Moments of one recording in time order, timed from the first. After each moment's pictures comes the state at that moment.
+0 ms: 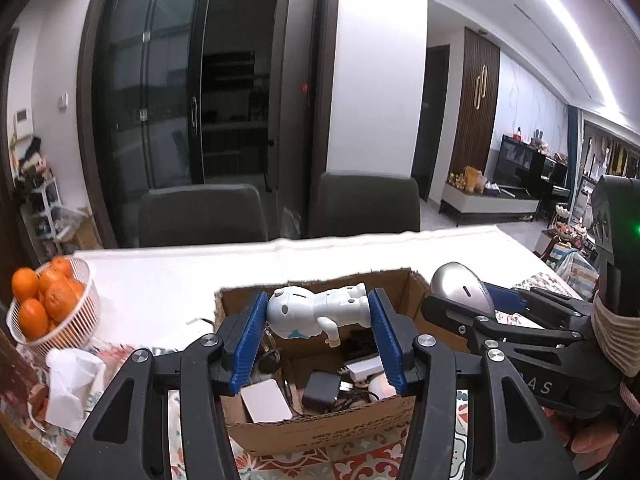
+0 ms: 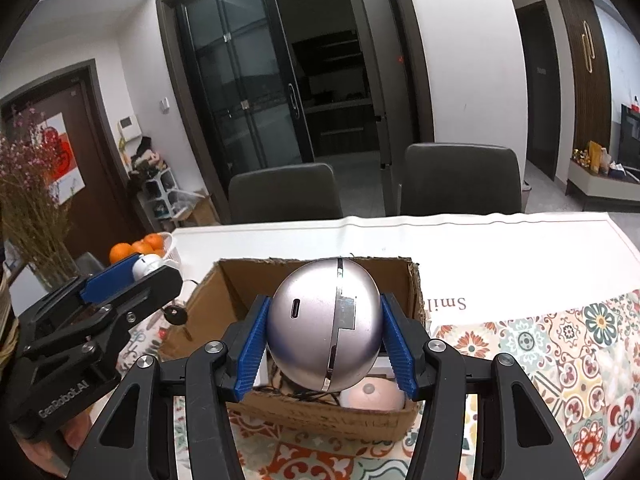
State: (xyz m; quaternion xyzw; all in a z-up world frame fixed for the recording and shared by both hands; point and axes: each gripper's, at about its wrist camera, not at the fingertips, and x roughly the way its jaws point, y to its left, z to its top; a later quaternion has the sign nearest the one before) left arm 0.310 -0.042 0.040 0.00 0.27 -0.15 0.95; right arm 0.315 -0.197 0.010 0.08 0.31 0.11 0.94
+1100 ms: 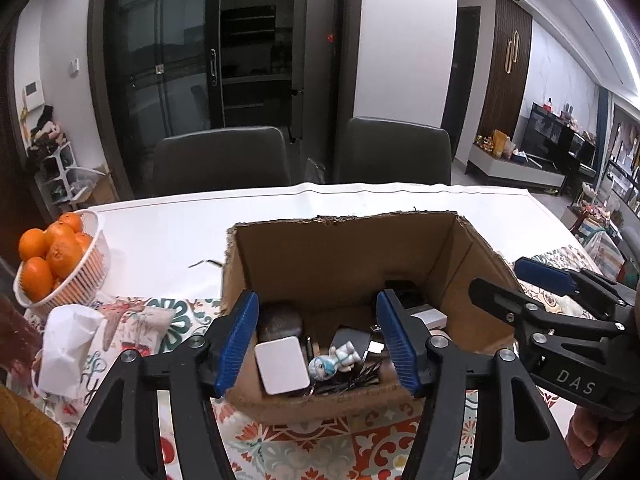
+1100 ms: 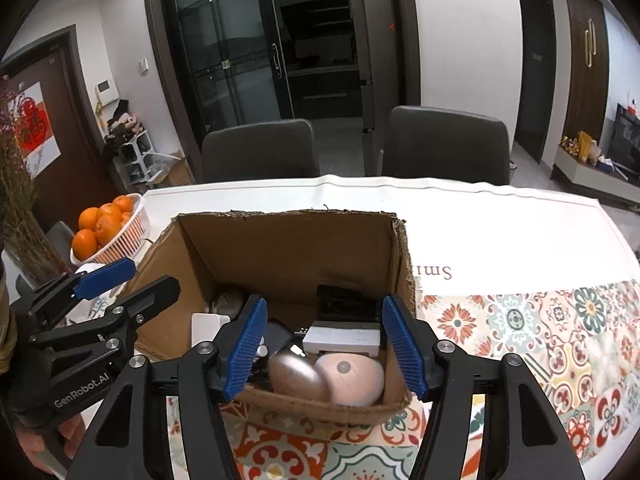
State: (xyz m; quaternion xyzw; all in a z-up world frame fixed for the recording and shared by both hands) left arm 0.322 -0.038 0.006 0.02 0.35 -0.10 0.93; right arm 0.330 -0.194 -0.018 0.04 0.37 0.08 0.92
